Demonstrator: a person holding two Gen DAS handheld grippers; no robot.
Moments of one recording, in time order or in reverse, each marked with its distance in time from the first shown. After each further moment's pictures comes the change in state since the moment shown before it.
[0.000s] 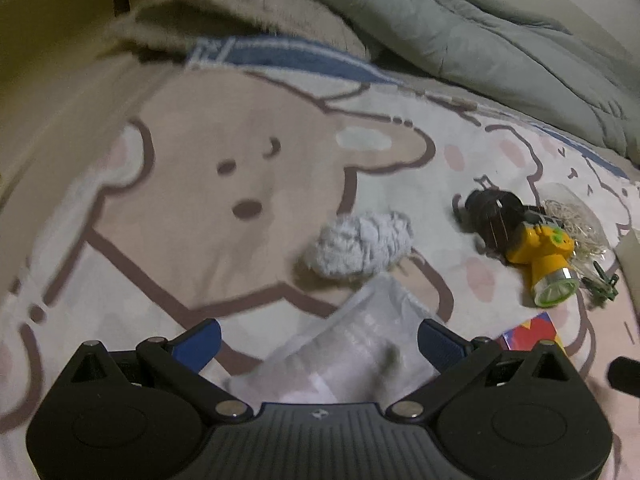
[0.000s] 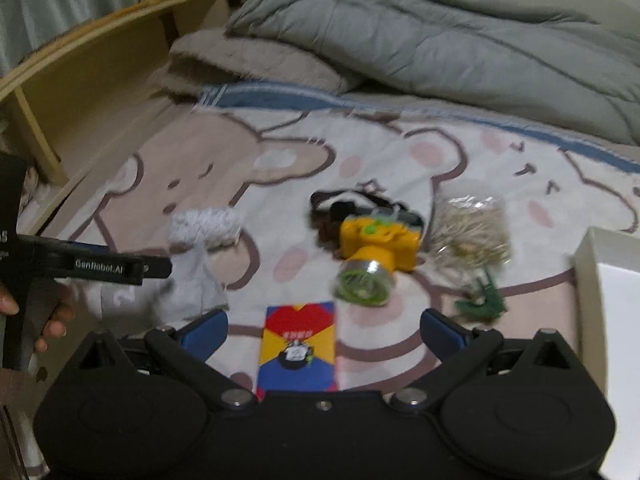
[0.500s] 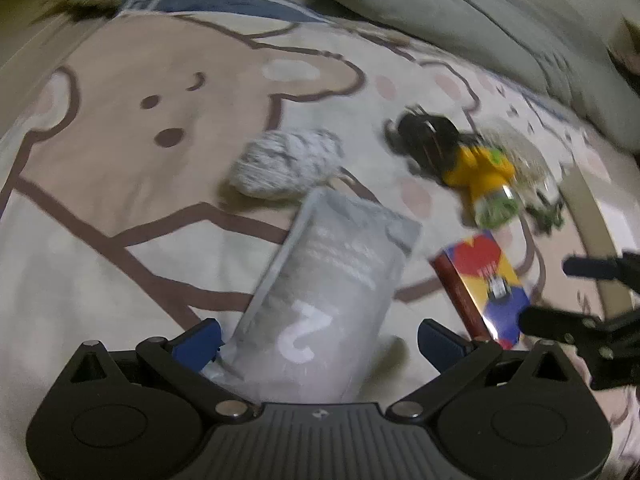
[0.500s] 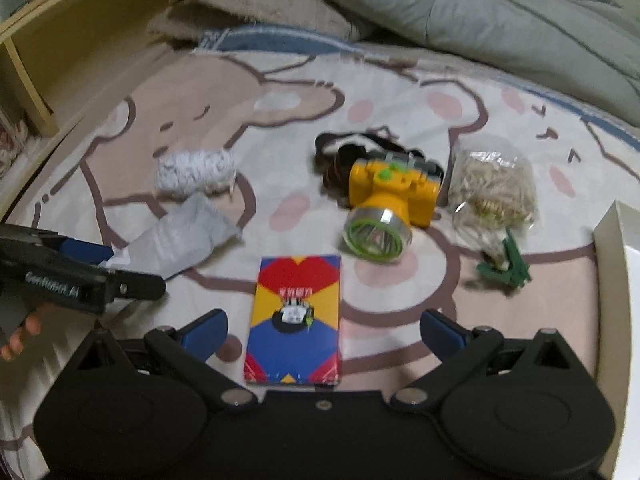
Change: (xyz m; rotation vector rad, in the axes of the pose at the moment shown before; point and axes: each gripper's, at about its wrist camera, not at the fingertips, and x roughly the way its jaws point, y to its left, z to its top) left arm 0.005 -0.015 -0.028 0.099 0.136 -0.175; right arm 0.032 0.003 -0.011 -0.041 0.142 -0.005
